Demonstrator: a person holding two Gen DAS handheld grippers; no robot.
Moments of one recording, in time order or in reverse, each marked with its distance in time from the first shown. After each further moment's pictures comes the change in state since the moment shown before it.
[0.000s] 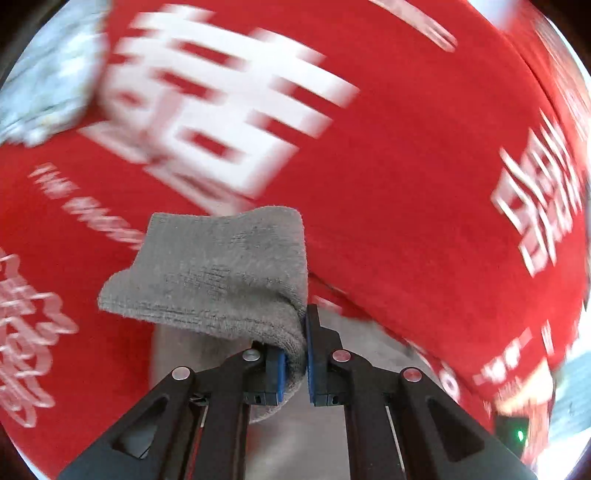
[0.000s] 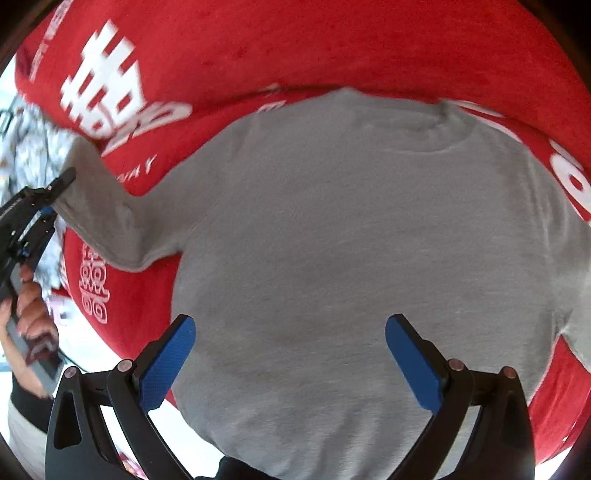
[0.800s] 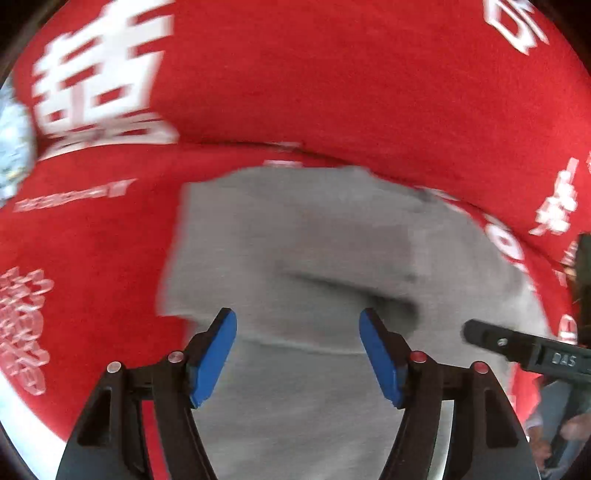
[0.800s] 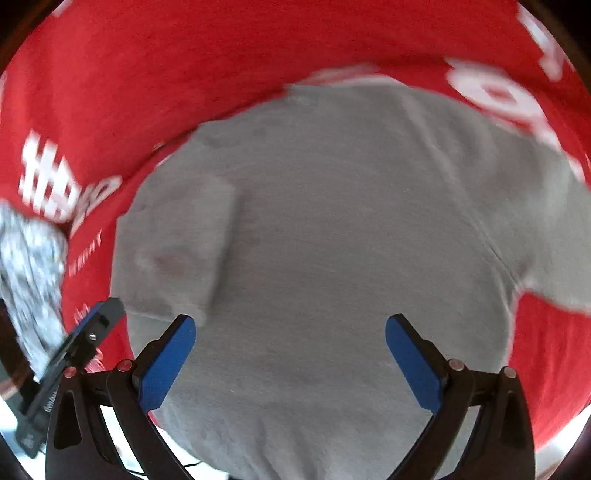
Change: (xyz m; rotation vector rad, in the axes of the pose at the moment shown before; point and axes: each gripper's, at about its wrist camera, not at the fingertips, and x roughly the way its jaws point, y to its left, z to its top) left arm 0.011 -0.073 -0.111 0.319 0.259 0.300; right arm -0.002 -0.066 -0.002 0.135 -0.065 -0.056
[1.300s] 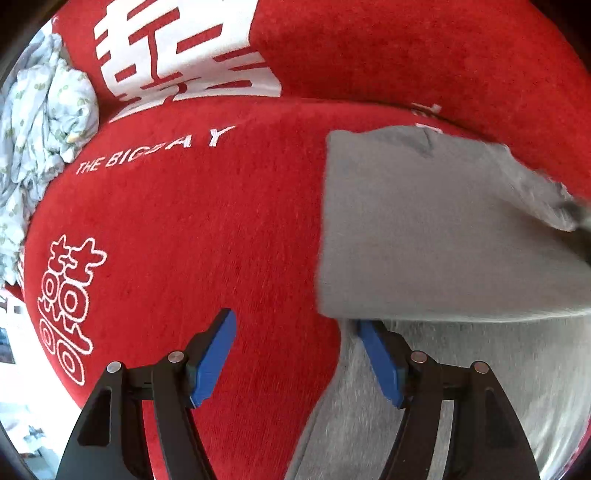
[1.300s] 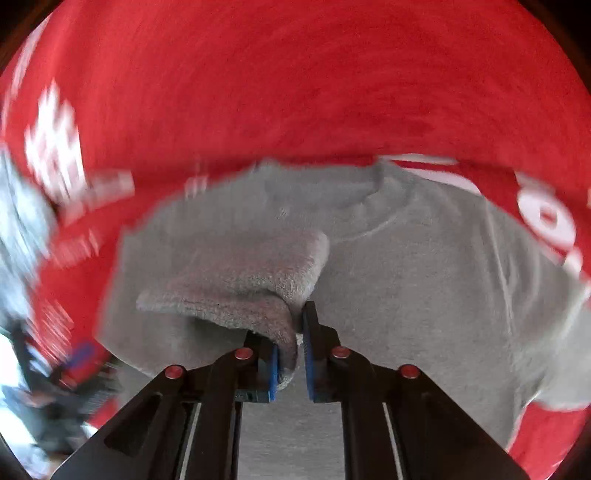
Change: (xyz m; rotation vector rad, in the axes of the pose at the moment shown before) left arm 0.059 0.059 -0.011 -0.073 0.068 0.290; right arm 0.001 0.010 0.048 0.021 -0.172 0.027
